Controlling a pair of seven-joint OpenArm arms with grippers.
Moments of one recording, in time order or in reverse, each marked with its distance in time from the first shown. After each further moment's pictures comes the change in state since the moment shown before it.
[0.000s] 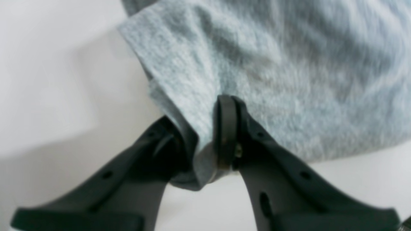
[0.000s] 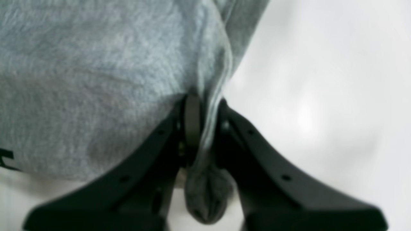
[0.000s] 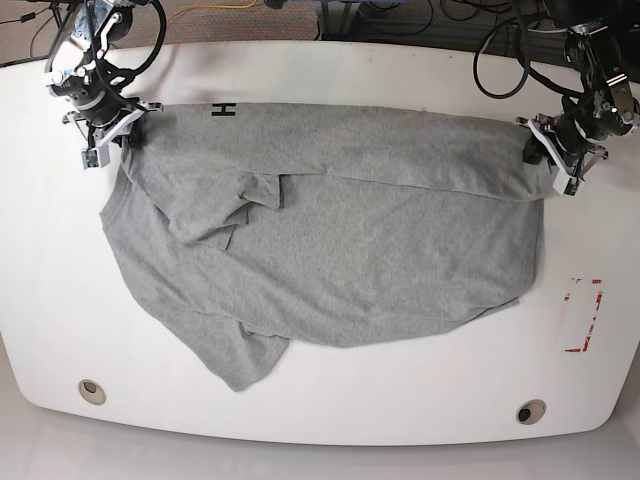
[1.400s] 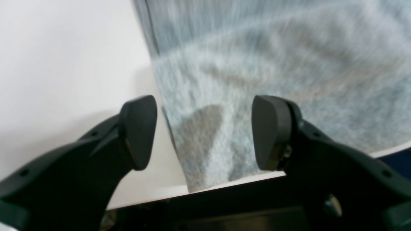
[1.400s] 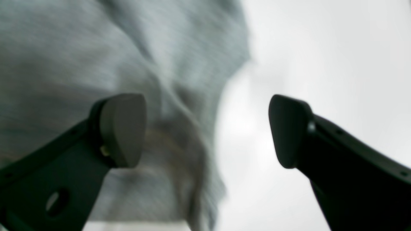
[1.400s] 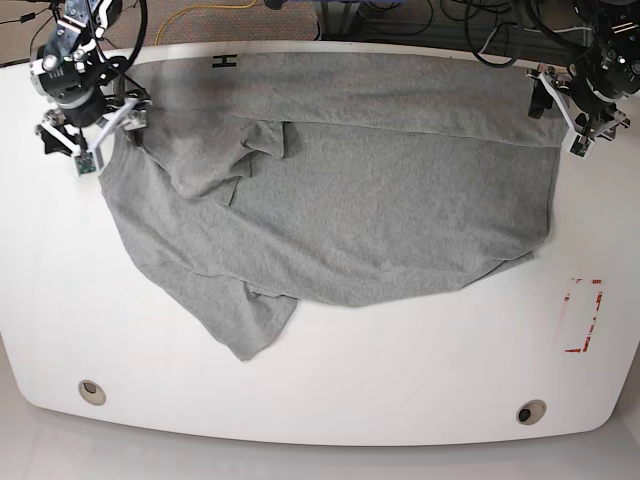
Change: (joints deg) left arm 13.2 0.3 -5.4 18.4 1.4 0.0 4.2; right arm -3.6 0.7 -4.6 22.4 -1.9 -0.3 -9.6
